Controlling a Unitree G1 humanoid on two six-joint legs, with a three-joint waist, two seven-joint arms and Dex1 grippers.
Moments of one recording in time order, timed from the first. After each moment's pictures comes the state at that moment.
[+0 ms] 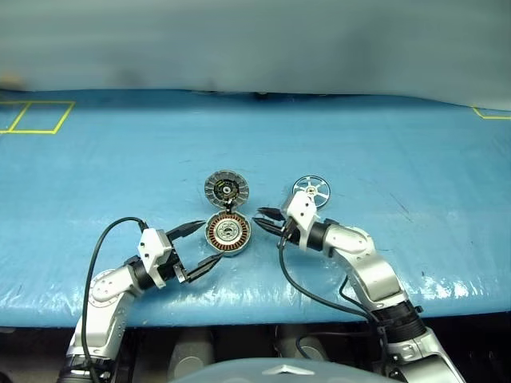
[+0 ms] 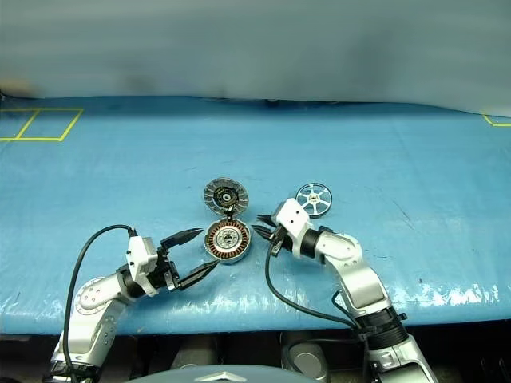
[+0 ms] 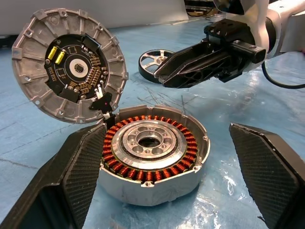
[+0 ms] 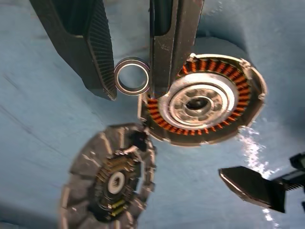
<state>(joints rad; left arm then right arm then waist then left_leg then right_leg) 0.16 0.42 0.01 -0.06 -0.37 -0.17 -1.01 -0.20 -0.31 0.28 -0.14 0.14 0.29 0.76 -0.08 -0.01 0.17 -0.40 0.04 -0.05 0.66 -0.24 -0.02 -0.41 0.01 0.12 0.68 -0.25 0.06</state>
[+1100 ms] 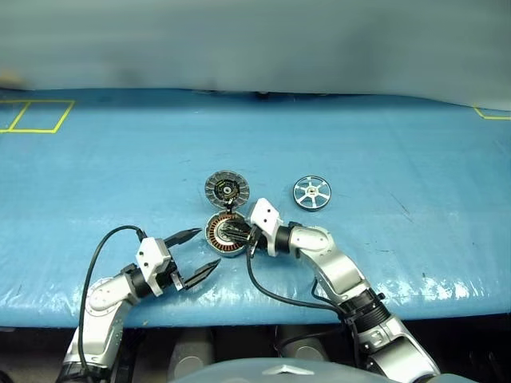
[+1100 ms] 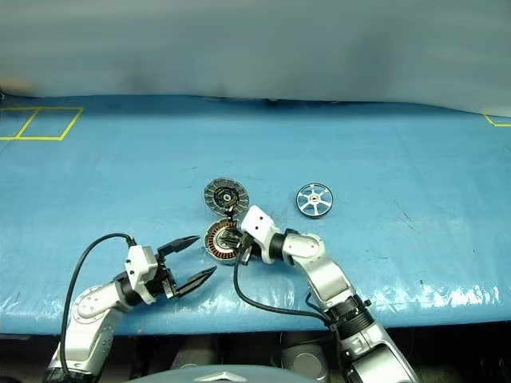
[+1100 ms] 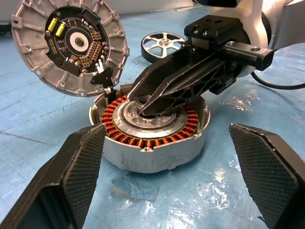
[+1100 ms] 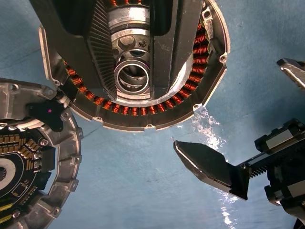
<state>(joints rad) 0.19 0.43 0.00 -0.01 -0.33 -0.23 -0.98 -0.29 -0.20 0.40 0.03 0.09 0.25 0.77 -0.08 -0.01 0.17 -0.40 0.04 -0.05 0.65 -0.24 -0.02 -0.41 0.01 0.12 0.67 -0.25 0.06</state>
